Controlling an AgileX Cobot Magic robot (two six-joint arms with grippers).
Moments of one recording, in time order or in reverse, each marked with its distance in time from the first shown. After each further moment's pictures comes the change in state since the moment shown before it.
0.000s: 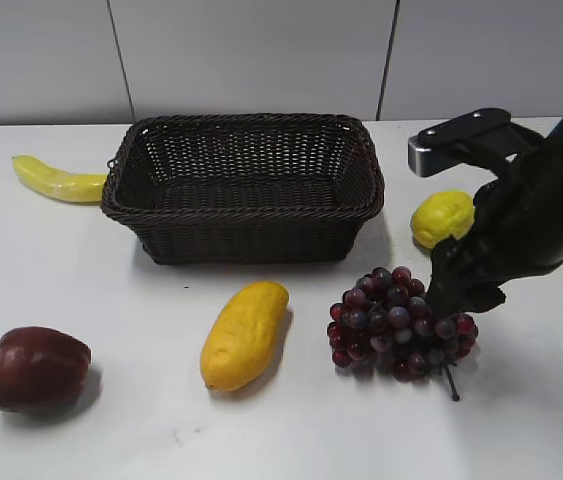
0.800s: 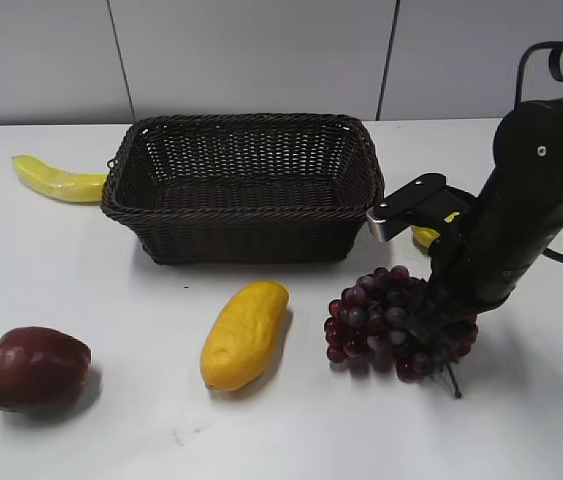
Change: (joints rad) left arm 0.000 0.000 0.000 0.000 0.000 0.000; right arm 0.001 0.239 -0.001 -0.023 -0.148 -0.122
